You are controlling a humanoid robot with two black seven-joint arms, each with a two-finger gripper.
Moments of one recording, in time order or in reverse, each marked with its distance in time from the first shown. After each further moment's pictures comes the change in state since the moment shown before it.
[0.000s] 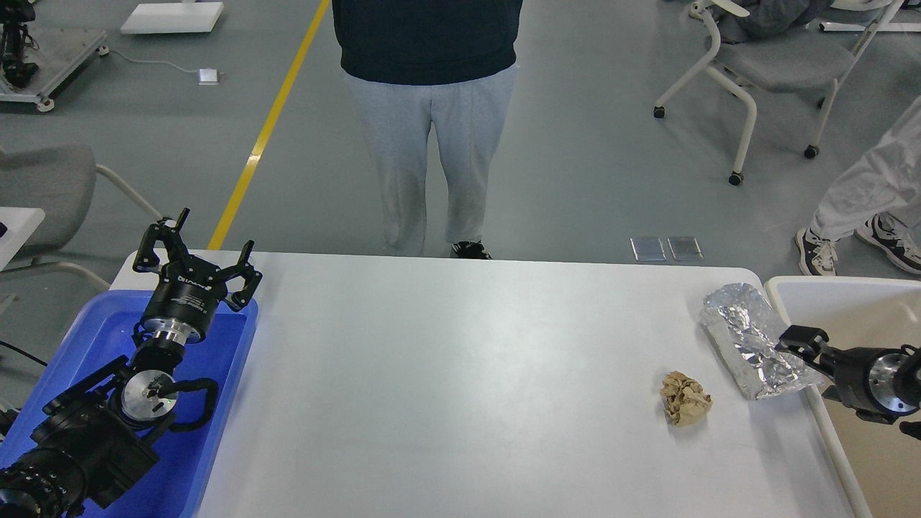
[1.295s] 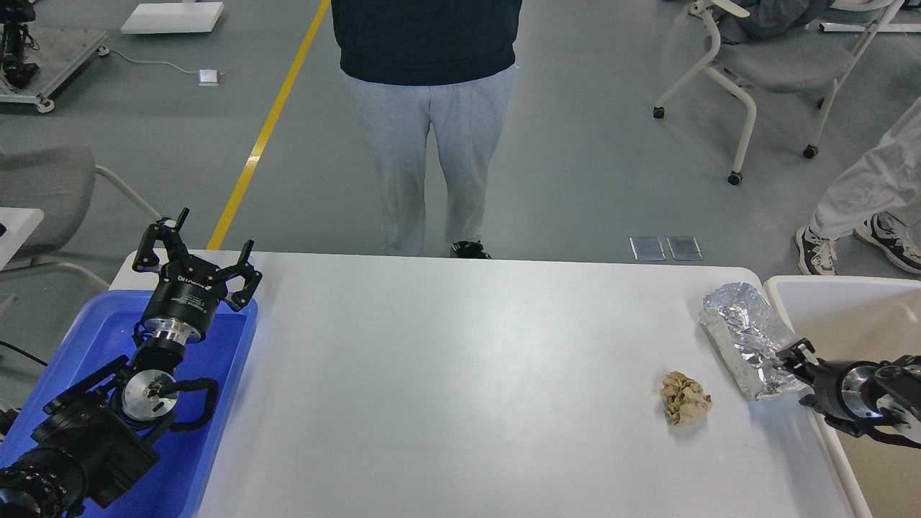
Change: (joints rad) left arm 0.000 0.000 0.000 0.000 0.000 0.000 0.000; right arm 0.035 0.197 -0.039 -0.312 0.113 -0.020 0.003
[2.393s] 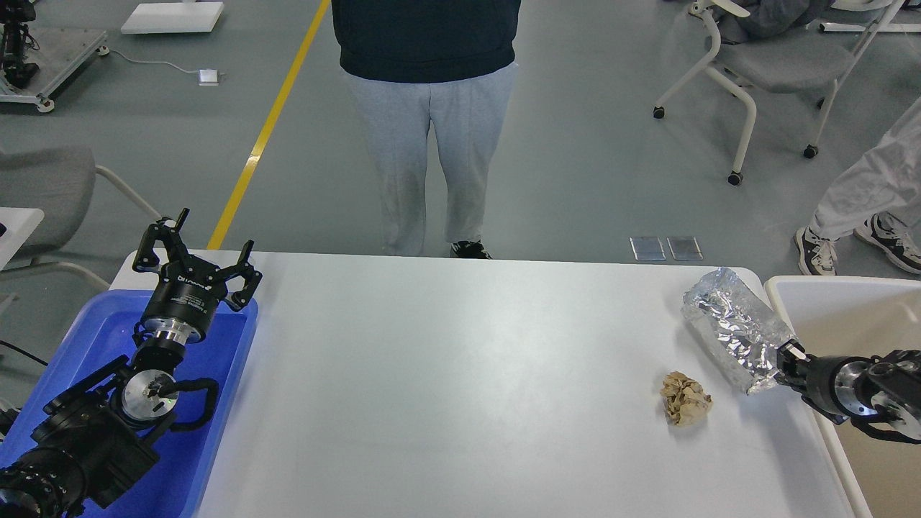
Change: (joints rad) left arm 0.000 0.000 0.000 0.000 0.000 0.000 0.000; right arm 0.020 -0.012 -0.033 0.030 0.005 0.012 0.023
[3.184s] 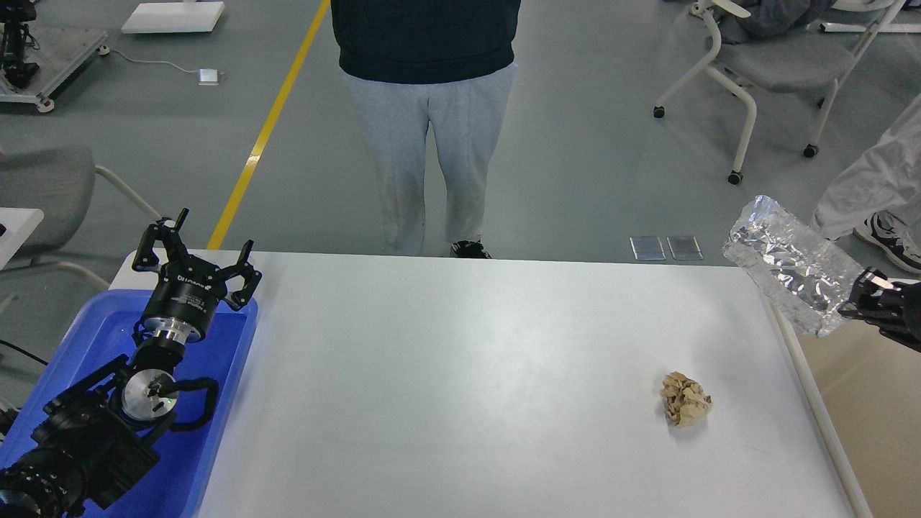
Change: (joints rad) left arm 0.000 0.000 -0.001 0.000 0.000 -0.001 0.000; right arm 0.198 -0.354 -0.006 0.227 -0.020 0.282 0.000
